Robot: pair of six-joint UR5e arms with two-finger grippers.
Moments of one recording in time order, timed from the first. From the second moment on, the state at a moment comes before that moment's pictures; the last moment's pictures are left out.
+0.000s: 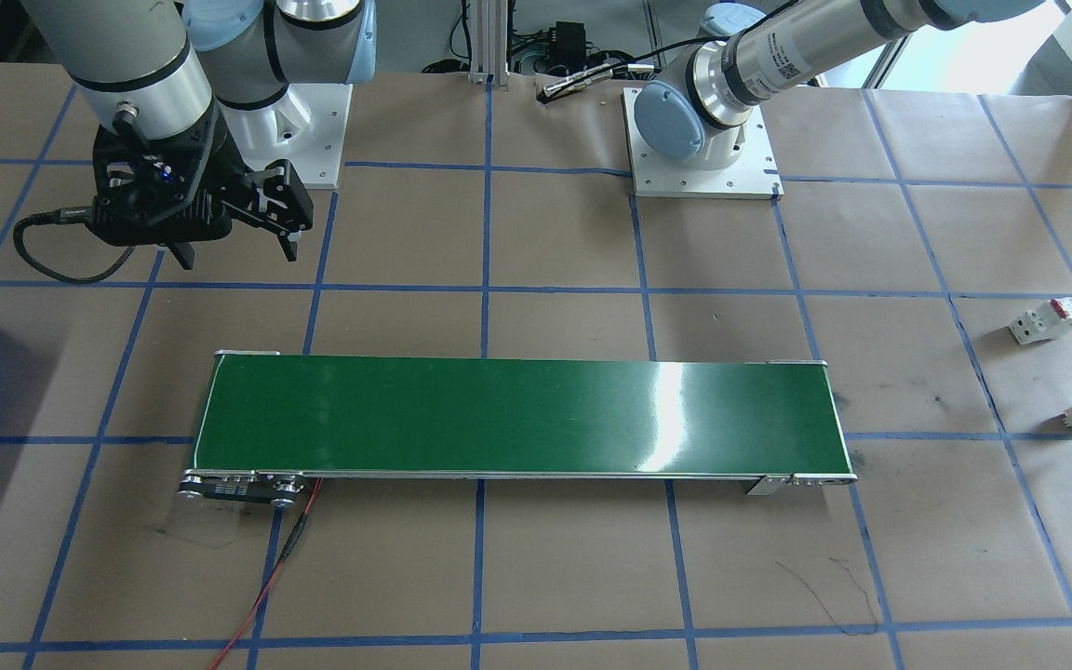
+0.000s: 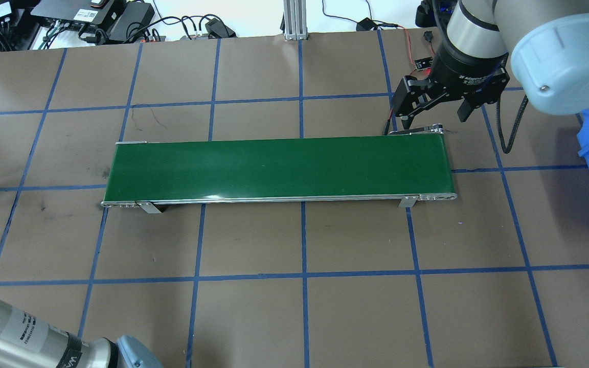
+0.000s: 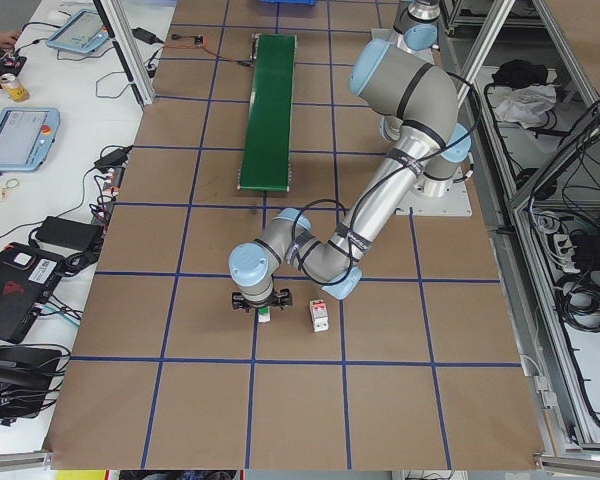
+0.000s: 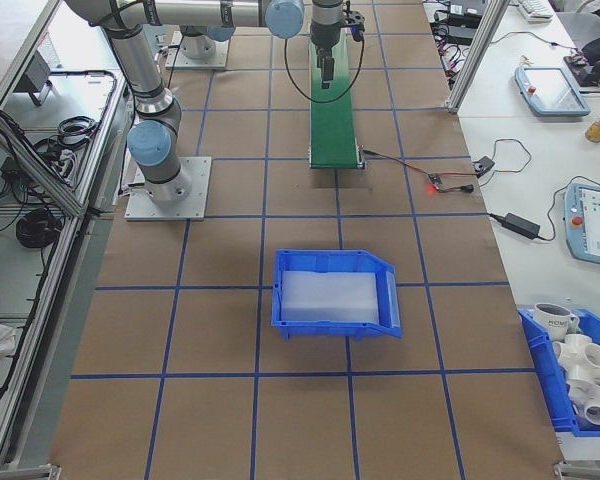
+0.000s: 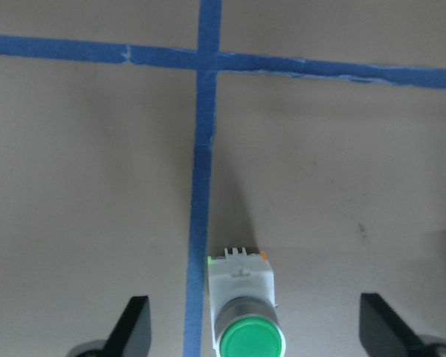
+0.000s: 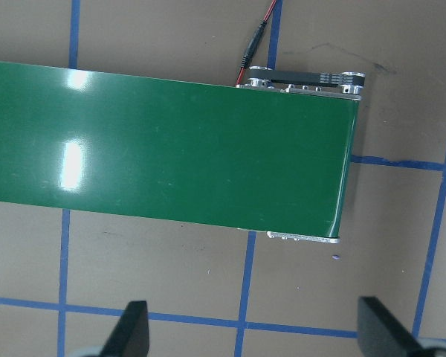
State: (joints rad) left arm -0.67 -2.21 -1.43 -1.11 1.60 2.39; right arm 1.61 -1.56 1.61 -1.64 -1.56 -0.07
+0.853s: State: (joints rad) left arm -0.67 -2.24 -1.43 -1.06 1.58 2.36; right arm 1.61 -1.56 1.61 -1.64 -1.56 -0.07
